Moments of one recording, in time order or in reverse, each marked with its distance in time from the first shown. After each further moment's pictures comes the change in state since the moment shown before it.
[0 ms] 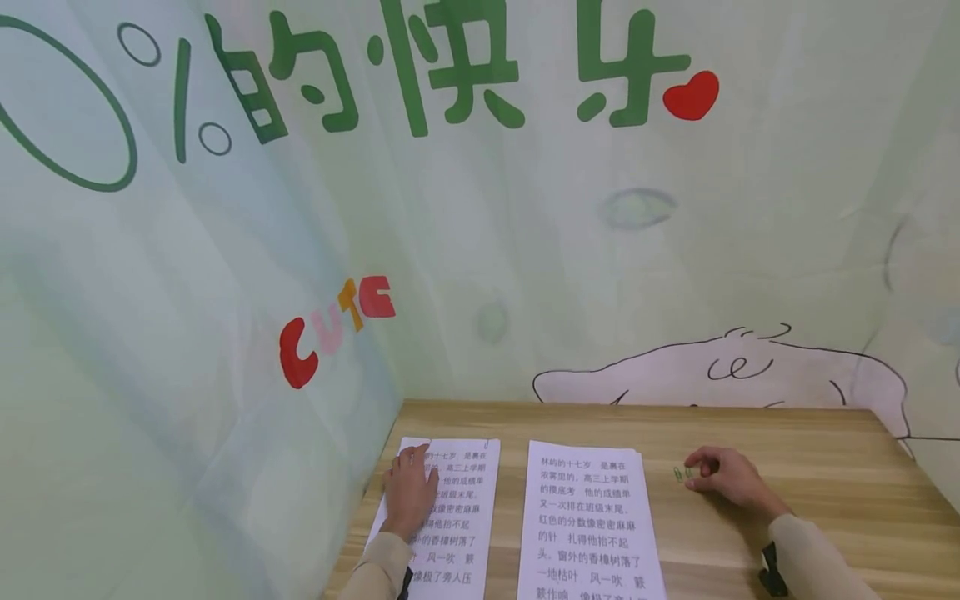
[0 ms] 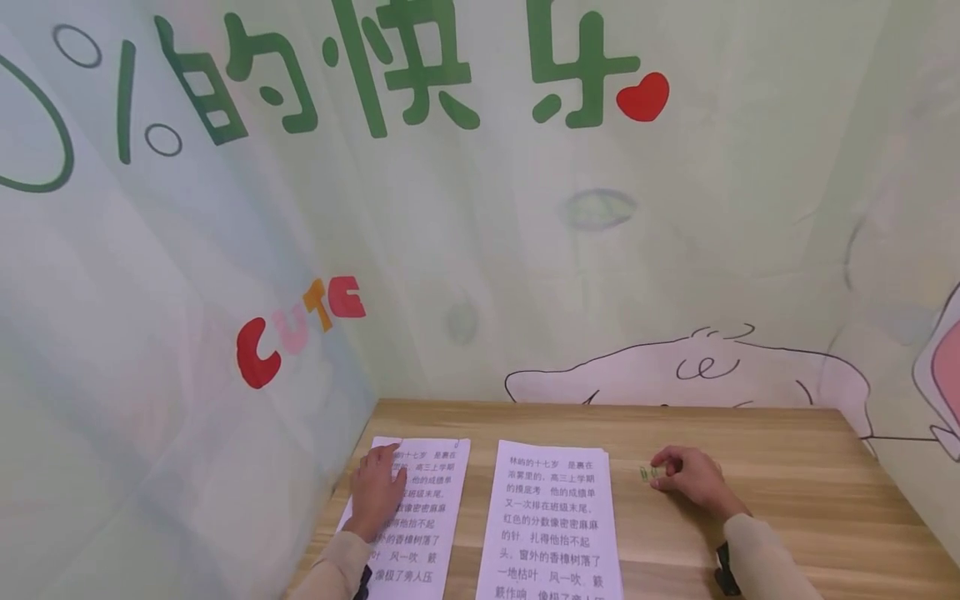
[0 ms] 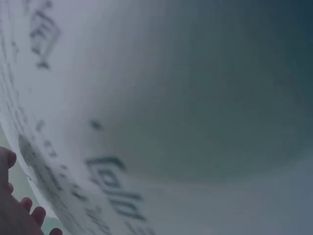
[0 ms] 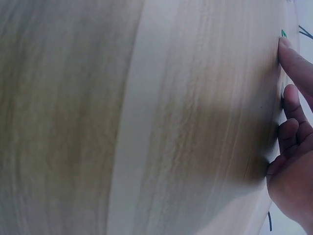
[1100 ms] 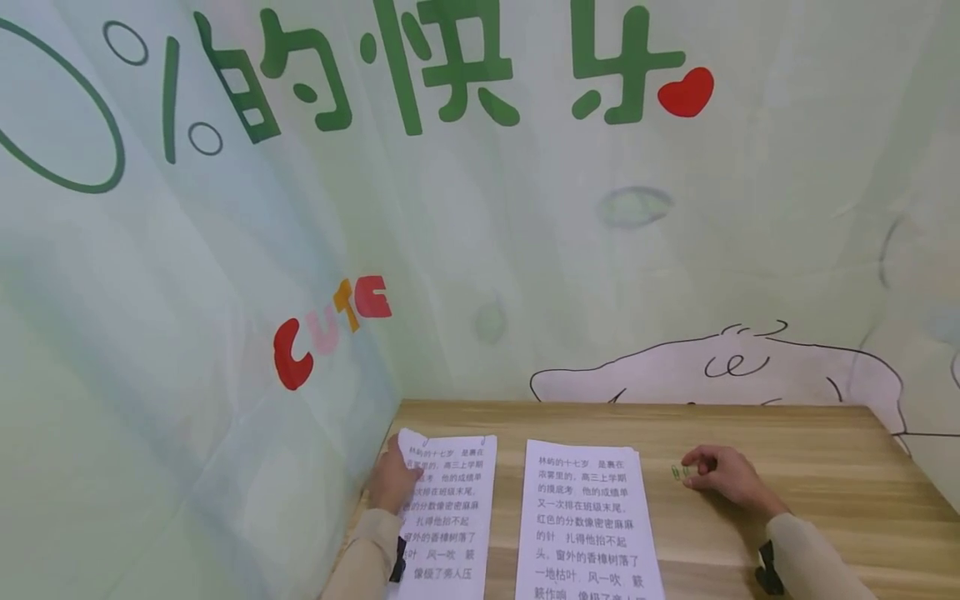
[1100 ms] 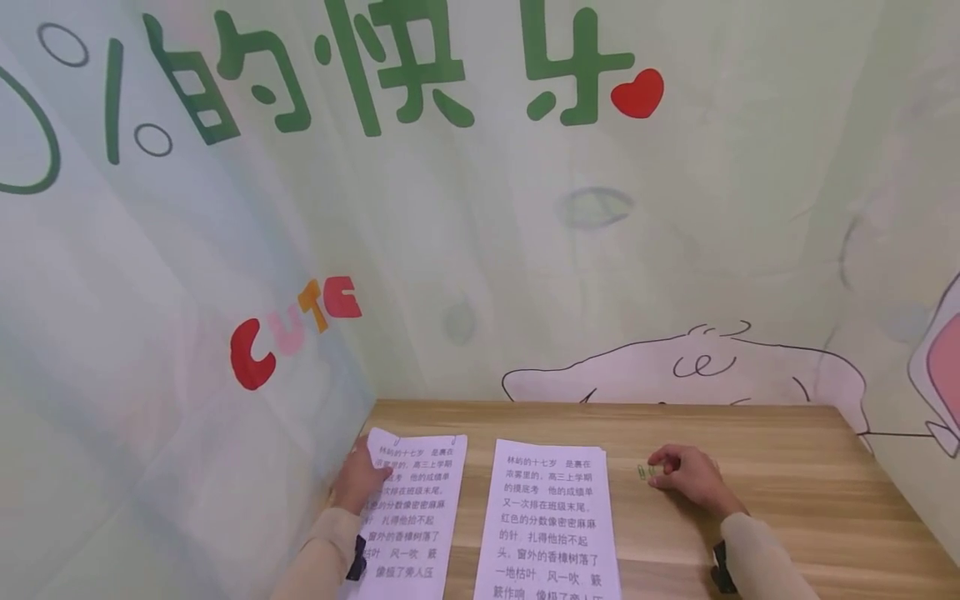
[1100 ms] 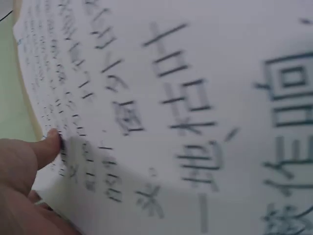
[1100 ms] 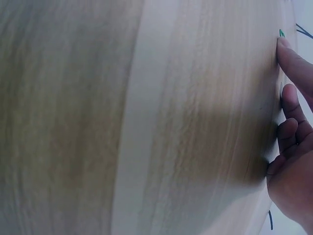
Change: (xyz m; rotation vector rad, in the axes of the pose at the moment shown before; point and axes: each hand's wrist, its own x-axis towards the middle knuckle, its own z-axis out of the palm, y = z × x) left_hand 0.028 -0.011 -0.029 -0.132 -0.221 -0.321; right_hand 0.000 0.001 0.001 0.001 -0.007 0.000
